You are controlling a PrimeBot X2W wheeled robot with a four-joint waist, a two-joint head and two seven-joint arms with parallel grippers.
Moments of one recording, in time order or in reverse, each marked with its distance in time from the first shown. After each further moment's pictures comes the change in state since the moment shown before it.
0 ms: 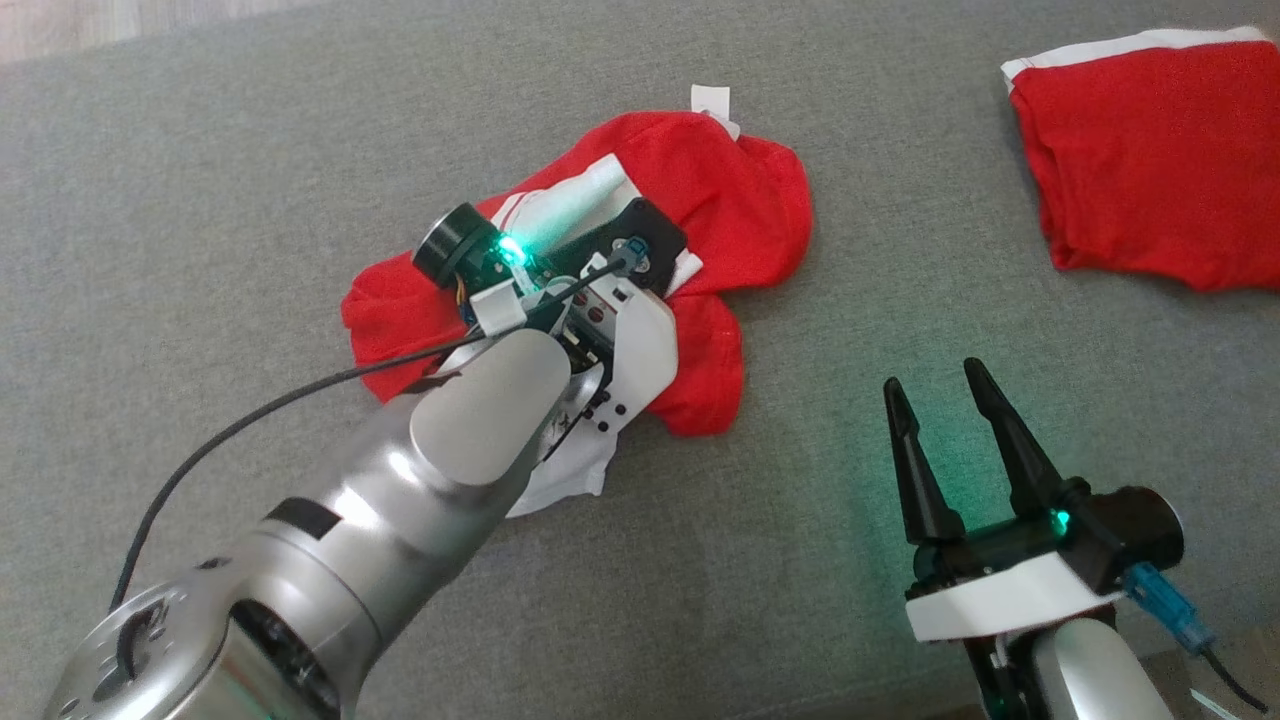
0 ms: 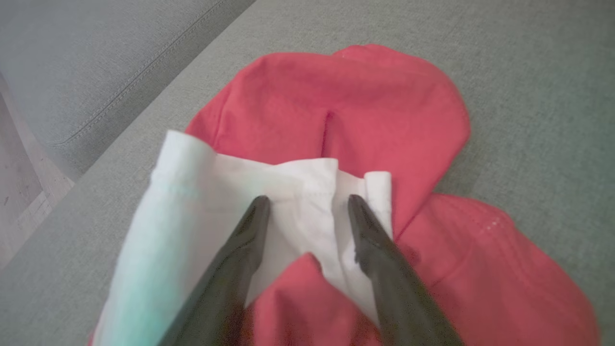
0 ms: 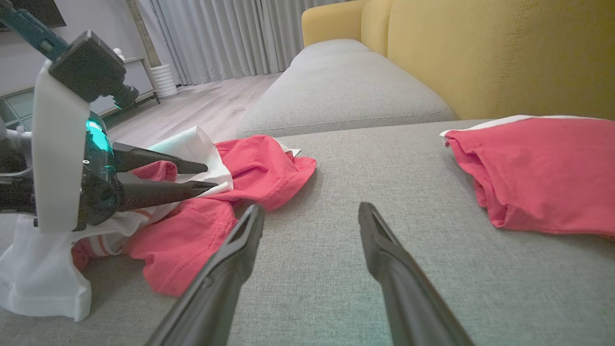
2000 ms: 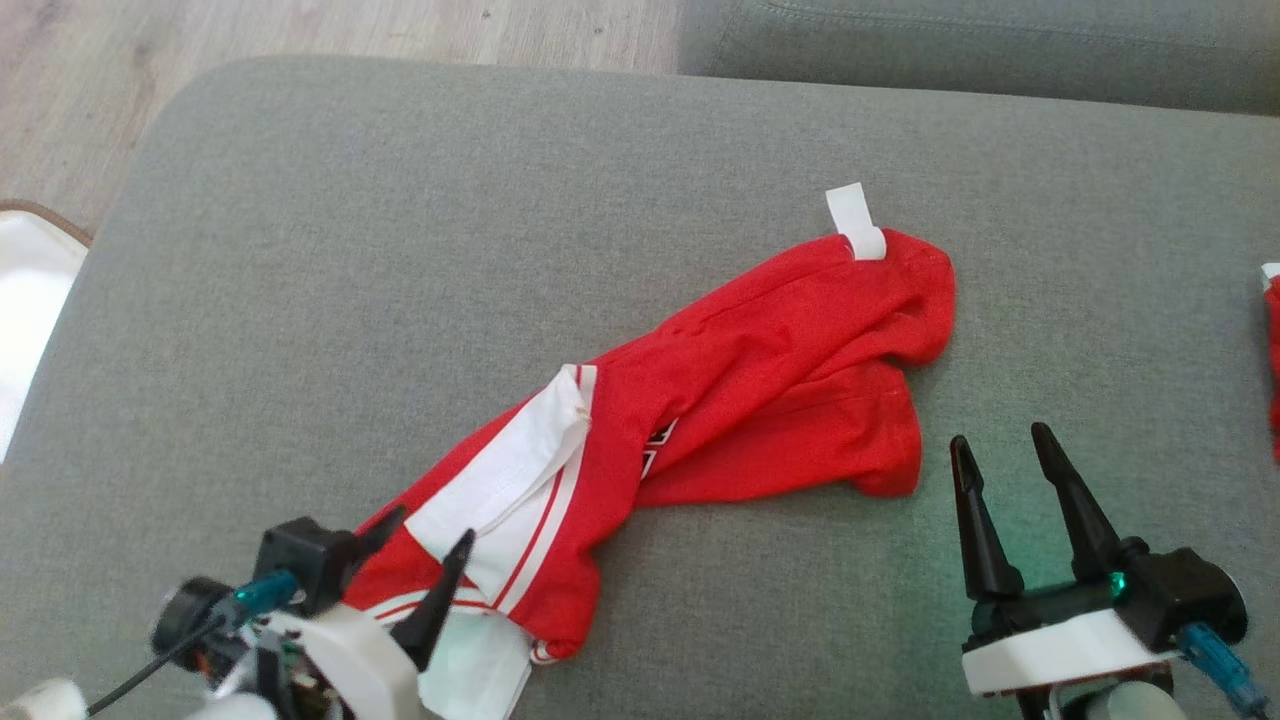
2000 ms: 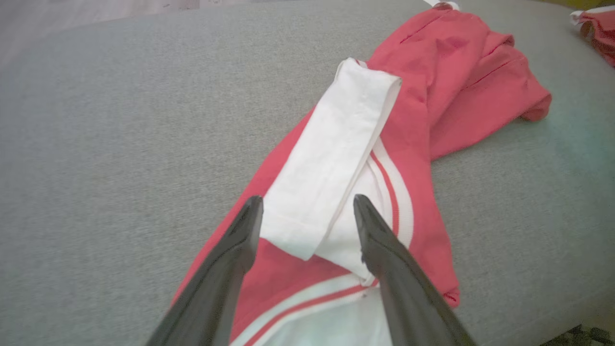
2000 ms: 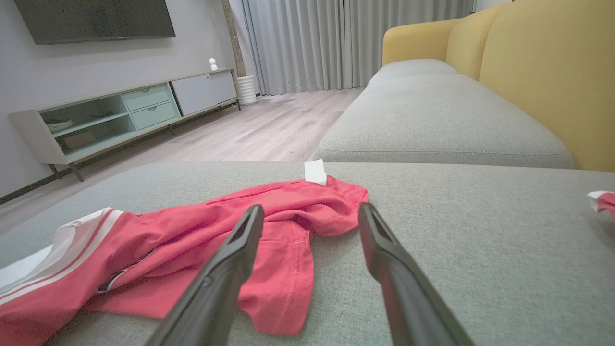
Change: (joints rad) left arm 0.711 0.701 0.124 -0.950 -0.372 0.266 -0.160; right arm 0.112 -0.016 -0.088 -0.016 -0.001 0.000 0.000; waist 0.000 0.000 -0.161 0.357
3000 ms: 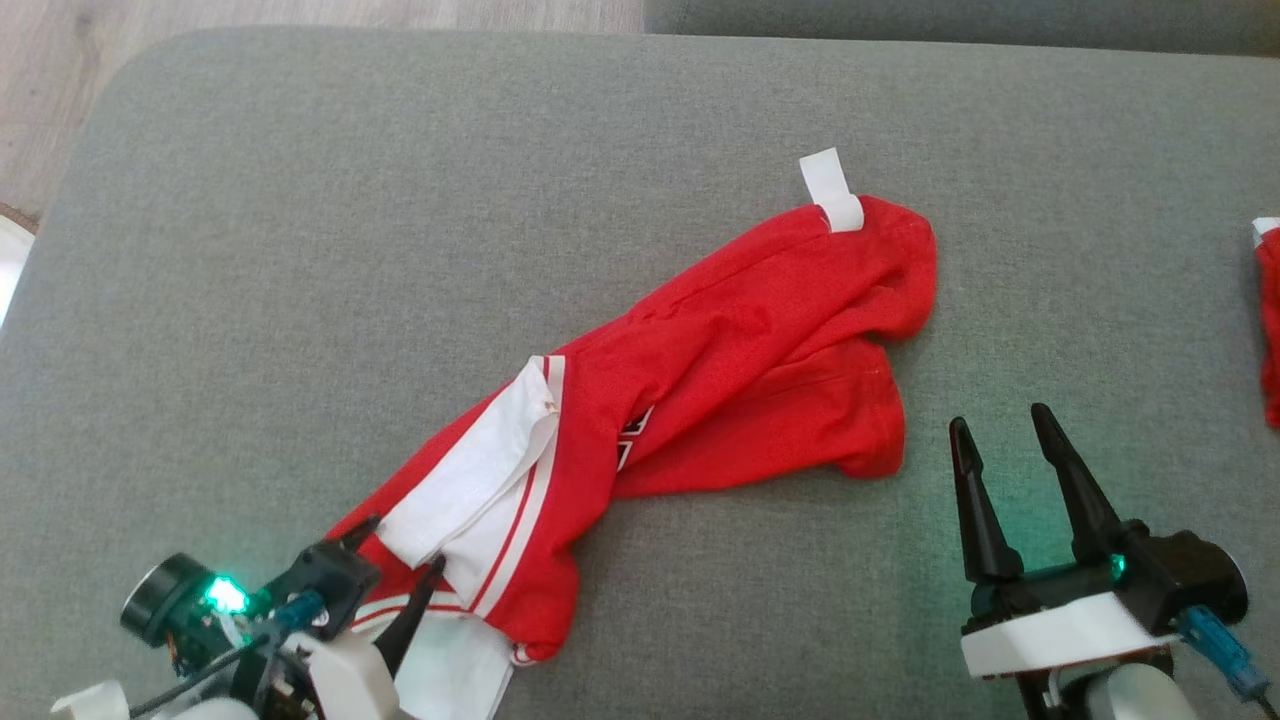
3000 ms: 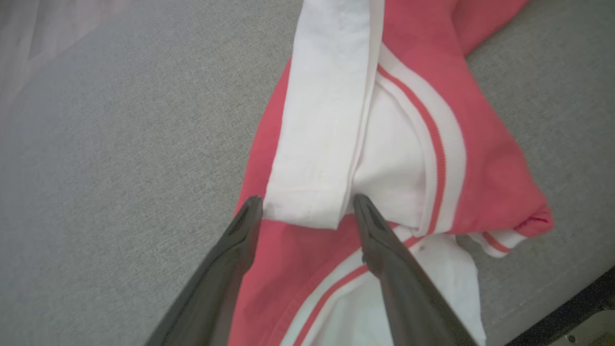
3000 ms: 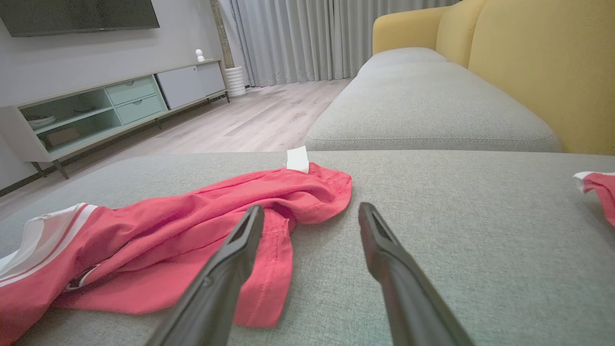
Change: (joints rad) left arm -0.068 0.083 -0.103 0.044 0.228 -0.021 0.080; right arm -0.028 -0.007 0.007 0.000 0.000 0.000 0.000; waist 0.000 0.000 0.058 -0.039
